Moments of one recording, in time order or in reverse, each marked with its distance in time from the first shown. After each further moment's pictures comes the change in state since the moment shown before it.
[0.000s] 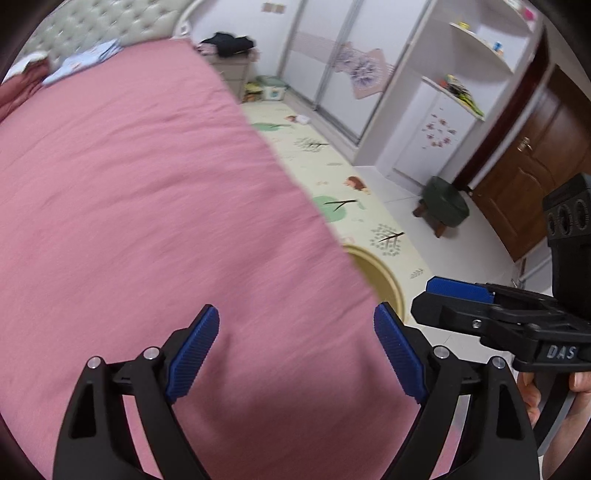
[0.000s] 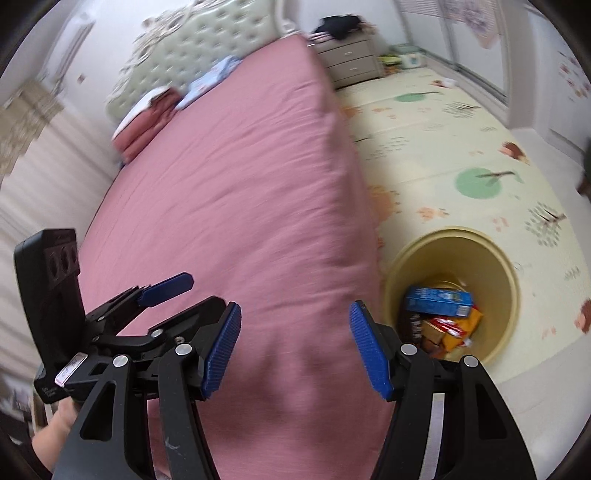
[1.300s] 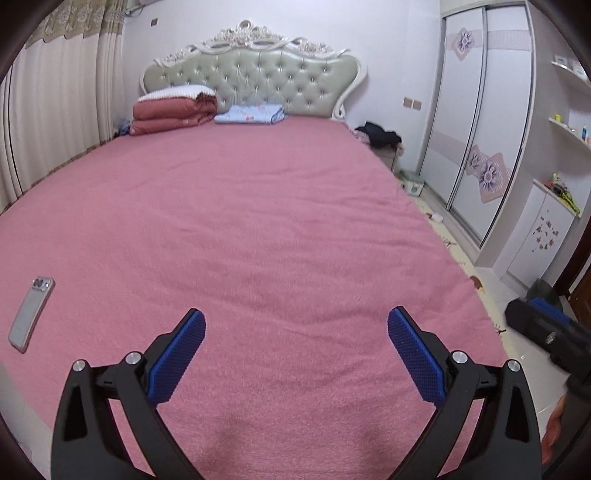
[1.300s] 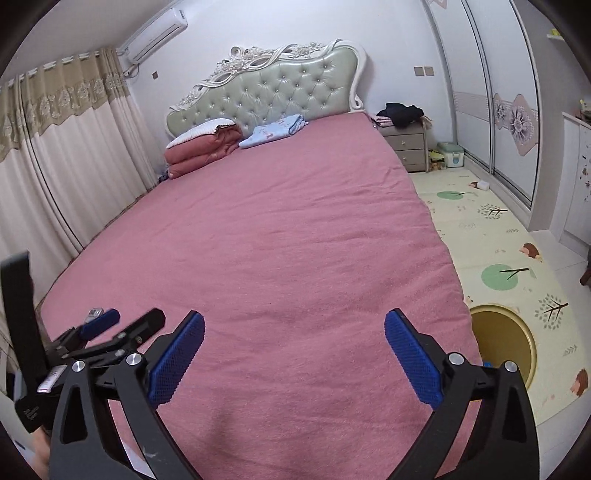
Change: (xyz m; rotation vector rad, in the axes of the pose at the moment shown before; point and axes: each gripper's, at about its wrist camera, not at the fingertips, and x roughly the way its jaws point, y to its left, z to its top) left arm -0.191 0.081 -0.105 -0.234 -0.401 0.484; right arm -0.027 0.159 -0.070 -0.241 -0.323 -0.038
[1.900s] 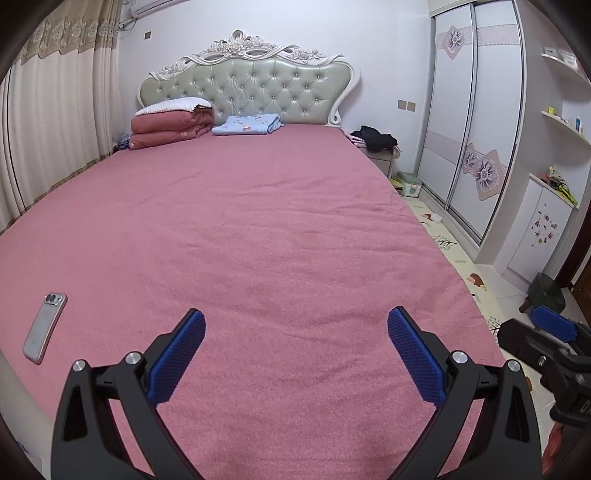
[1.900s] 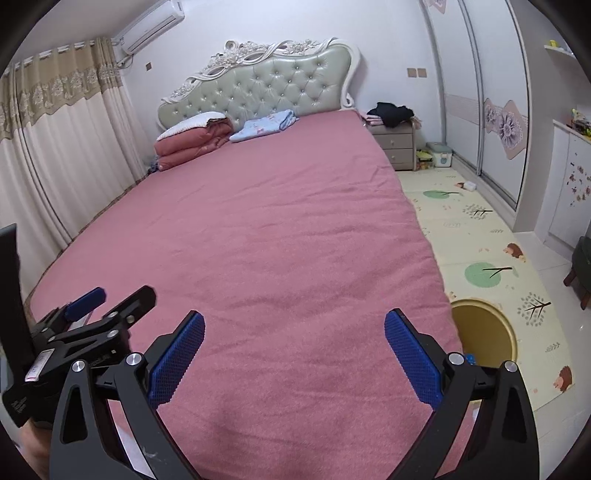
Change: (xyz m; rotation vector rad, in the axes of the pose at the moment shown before) left arm -0.024 -0.008 0.008 0.037 -0.009 0.012; right arm -0.020 0.011 -0.005 -0.022 0.033 -0.056
